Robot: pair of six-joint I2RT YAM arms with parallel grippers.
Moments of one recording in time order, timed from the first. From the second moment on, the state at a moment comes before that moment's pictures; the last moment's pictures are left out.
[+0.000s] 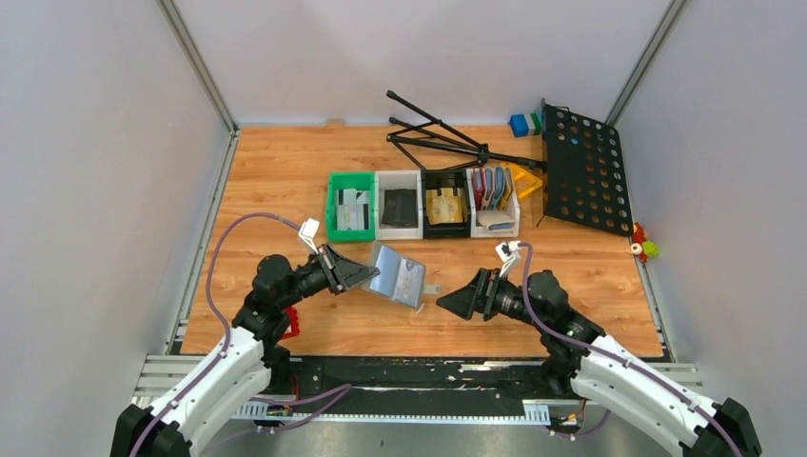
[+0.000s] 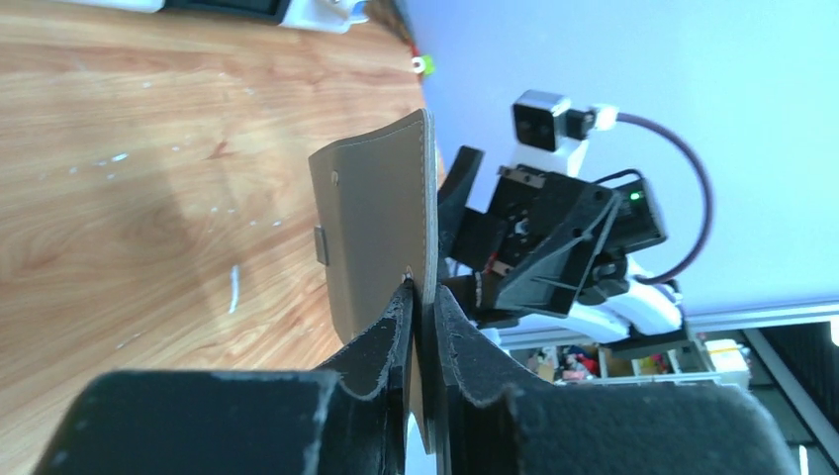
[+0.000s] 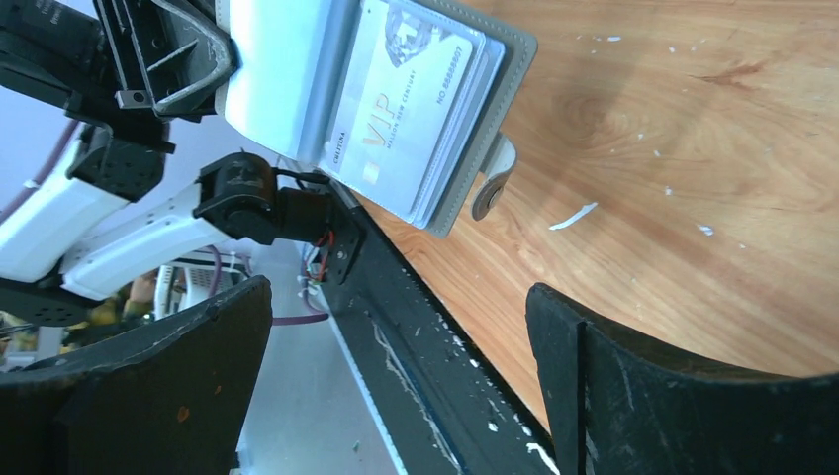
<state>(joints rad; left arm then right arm) -0.43 0.63 0.22 0.31 0.56 -1.09 0.74 0.57 0.21 0.12 -0.33 0.90</state>
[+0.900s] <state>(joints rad) -0.43 0.62 0.18 0.82 0.57 -1.48 0.81 0.86 0.32 0.59 -0.38 1.08</state>
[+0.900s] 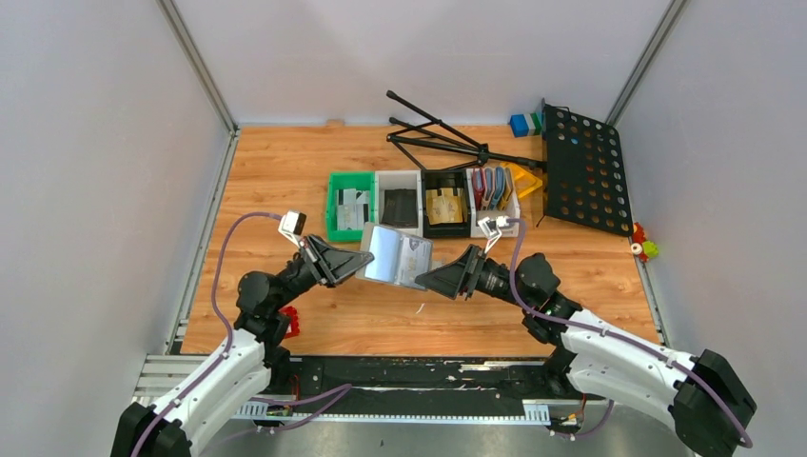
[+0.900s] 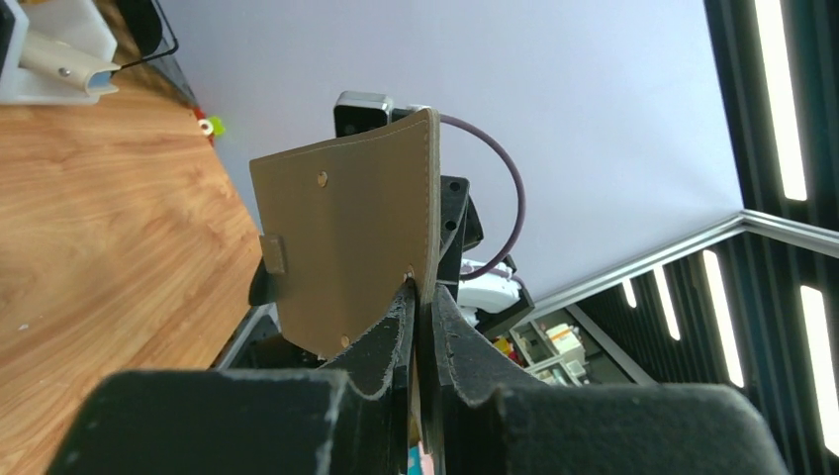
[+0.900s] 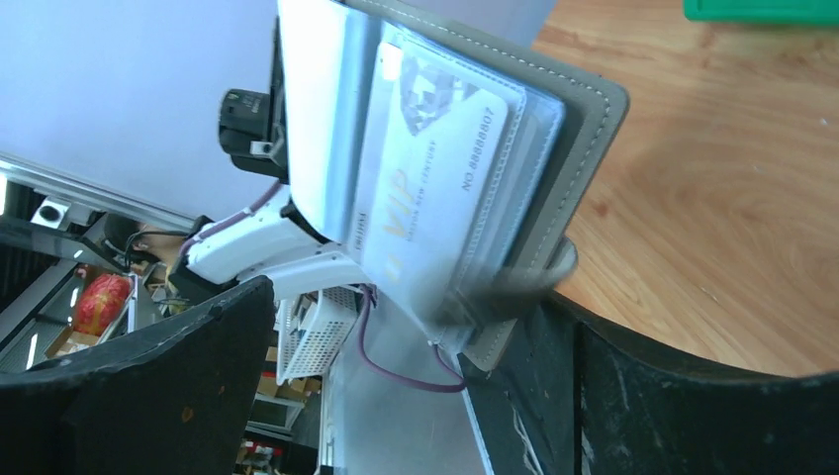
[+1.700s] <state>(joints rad) -0.43 0.61 0.15 0.96 0.59 -1.57 0.81 1.03 0.36 0.68 -0.41 1.13</state>
